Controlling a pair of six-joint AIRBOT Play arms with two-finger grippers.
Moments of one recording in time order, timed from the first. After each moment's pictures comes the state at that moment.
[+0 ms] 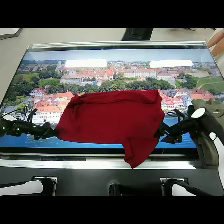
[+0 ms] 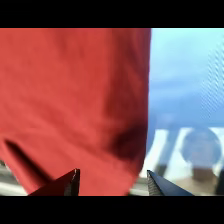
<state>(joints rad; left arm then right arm) 0.46 -1.46 0.83 1.00 -1.25 -1.16 -0.26 -1.34 0.81 -1.07 1.29 1.49</state>
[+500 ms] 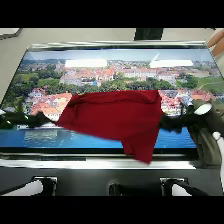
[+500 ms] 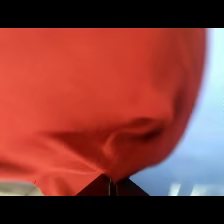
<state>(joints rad) 0.47 -1.29 0.97 0.79 -1.26 -1.14 -0.26 -1.26 0.94 -0.98 1.21 1.42</state>
